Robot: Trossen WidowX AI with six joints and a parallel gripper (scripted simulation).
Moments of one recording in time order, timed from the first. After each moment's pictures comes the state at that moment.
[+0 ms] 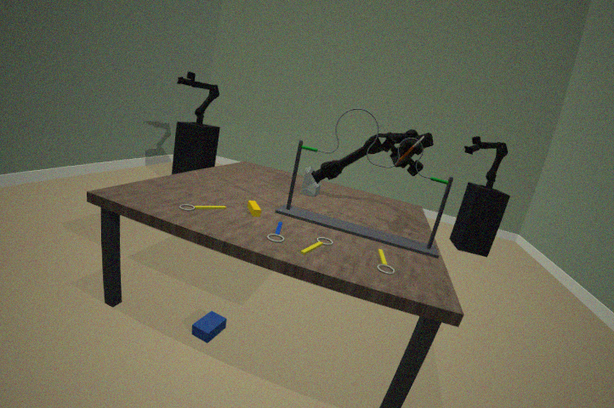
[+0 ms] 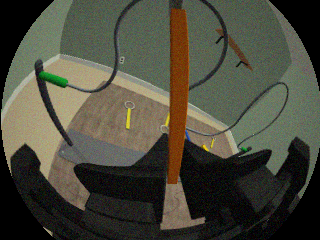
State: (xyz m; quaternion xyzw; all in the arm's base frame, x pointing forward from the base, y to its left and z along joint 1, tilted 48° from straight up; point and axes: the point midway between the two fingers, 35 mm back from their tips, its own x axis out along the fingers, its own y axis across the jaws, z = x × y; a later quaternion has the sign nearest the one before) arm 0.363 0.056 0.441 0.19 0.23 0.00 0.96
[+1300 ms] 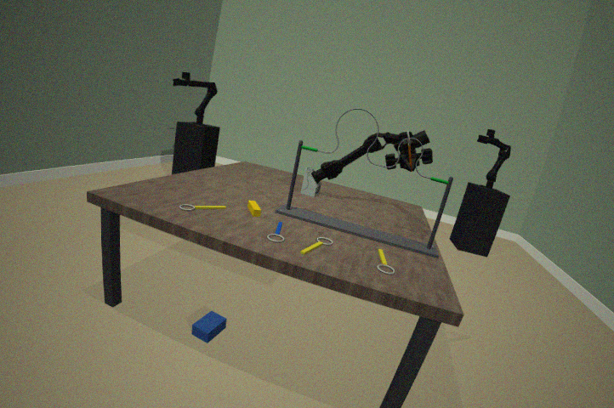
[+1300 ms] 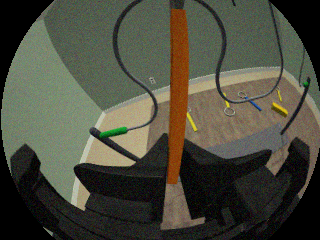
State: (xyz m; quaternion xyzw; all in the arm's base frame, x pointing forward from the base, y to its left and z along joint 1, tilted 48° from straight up) arm 0.367 0.091 0.477 0.57 0.15 0.12 0.80
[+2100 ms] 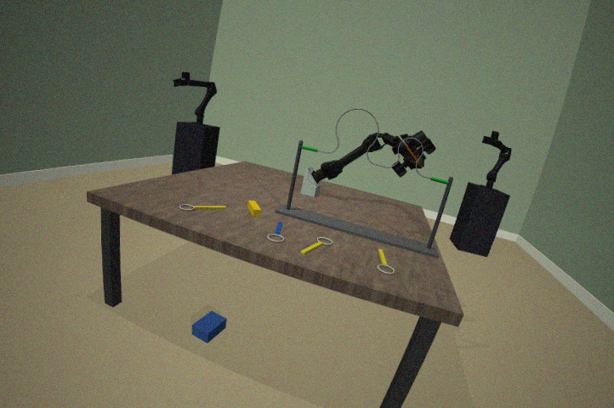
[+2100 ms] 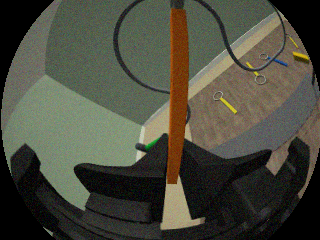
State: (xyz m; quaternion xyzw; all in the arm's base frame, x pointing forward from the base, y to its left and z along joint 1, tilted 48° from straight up) arm 0.366 0.095 0.509 0.75 0.09 0.18 0.63
